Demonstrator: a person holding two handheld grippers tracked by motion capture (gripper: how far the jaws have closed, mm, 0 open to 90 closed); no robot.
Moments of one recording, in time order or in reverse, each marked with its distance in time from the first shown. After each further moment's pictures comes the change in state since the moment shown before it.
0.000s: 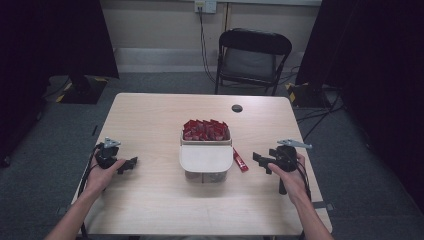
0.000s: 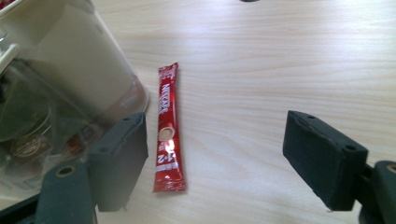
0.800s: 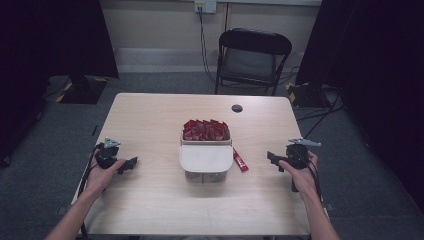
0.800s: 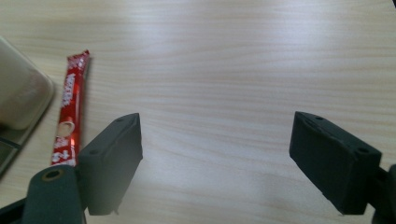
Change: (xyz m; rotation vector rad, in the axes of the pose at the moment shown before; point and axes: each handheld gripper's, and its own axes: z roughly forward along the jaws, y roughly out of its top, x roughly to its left) left arm 0.000 0.000 0.000 0.000 0.000 0.000; right arm -0.044 -0.002 0.002 0.062 -0.185 -0.009
